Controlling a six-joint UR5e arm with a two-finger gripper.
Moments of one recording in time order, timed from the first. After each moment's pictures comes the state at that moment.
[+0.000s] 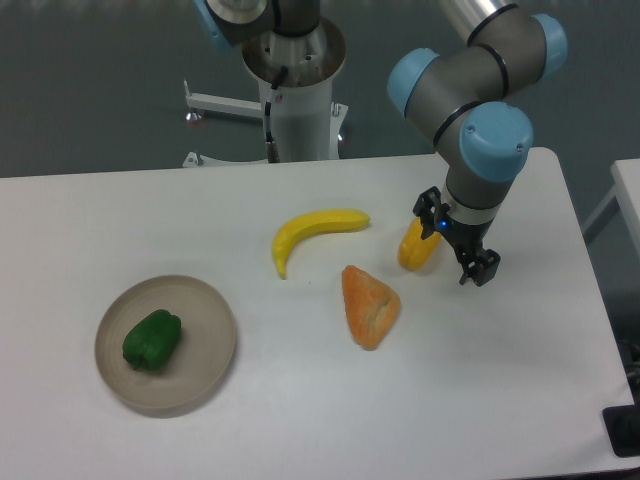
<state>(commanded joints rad) 2.40 -2.02 -1.35 -1.34 1.58 1.54</state>
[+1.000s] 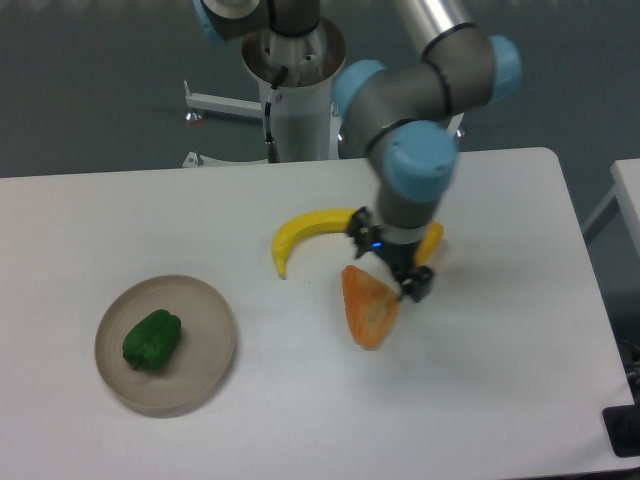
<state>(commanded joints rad) 2.13 -2.02 -1.36 -1.34 1.52 1.05</state>
